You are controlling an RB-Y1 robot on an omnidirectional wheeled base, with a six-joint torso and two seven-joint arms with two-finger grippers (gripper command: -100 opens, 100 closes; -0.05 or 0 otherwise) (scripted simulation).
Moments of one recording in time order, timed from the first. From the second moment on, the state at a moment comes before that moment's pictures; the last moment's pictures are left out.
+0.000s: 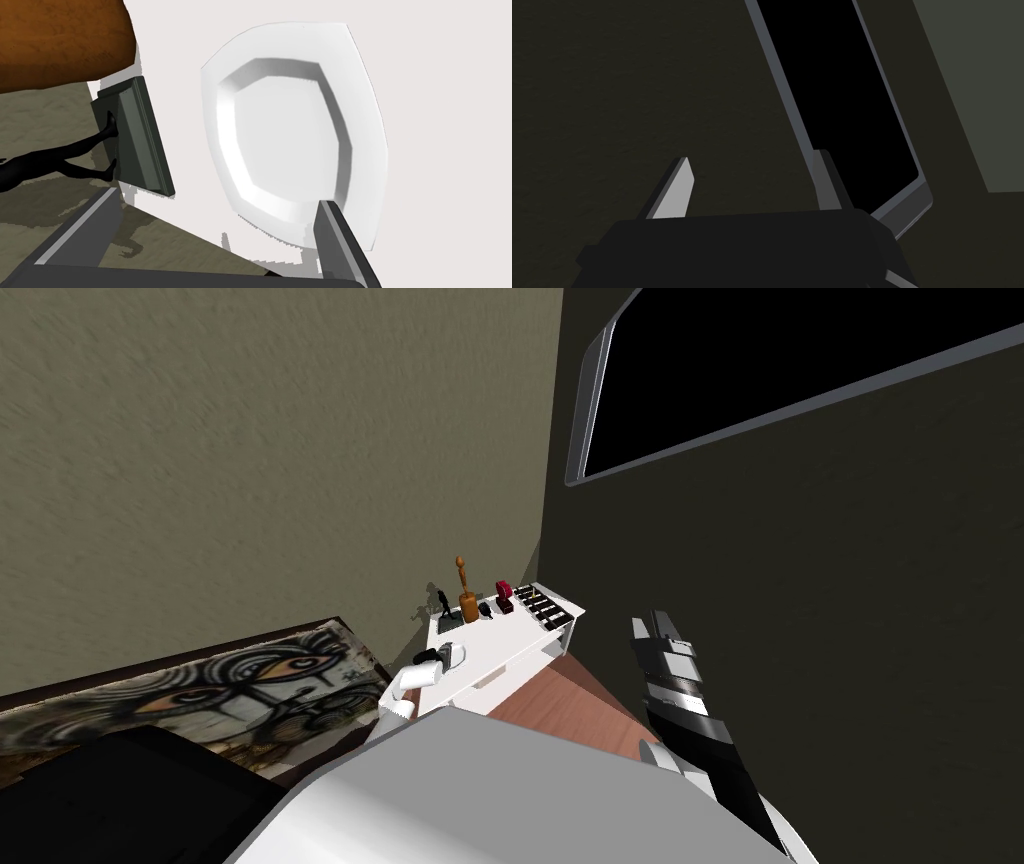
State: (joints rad) left arm 0.15 0.20 0.29 -1.53 0.21 0.70 0.01; right arm 0.55 -0.02 -0.04 -2.26 0.08 -0.46 -0.05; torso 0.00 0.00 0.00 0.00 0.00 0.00
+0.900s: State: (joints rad) left arm 0.10 0.24 0.34 -1.39 0.22 0.93 0.03; right arm 0.55 -0.02 -0.04 -2.26 0.08 -0.46 -0.05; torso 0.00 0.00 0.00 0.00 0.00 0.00
